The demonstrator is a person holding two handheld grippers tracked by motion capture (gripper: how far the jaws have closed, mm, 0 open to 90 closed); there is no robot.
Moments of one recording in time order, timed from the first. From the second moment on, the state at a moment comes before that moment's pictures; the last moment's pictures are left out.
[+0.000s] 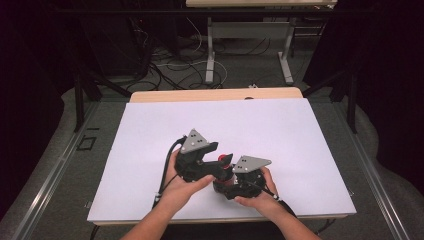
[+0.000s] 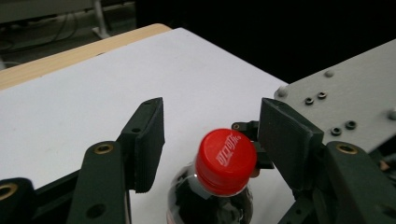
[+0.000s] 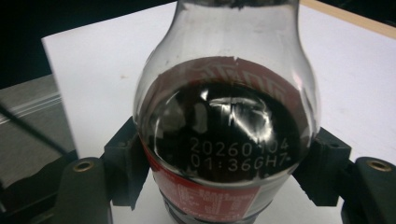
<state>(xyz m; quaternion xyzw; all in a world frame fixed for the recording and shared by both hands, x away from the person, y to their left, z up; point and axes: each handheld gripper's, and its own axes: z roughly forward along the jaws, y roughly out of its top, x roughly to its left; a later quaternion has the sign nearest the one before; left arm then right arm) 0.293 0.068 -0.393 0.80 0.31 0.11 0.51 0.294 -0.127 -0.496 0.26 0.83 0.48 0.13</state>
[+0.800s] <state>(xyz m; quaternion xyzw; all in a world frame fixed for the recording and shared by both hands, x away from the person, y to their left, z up) 0.312 0.092 -0.397 0.86 0.09 -0.04 0.50 0.282 -0.118 -0.493 0.16 0.85 0.50 0.06</state>
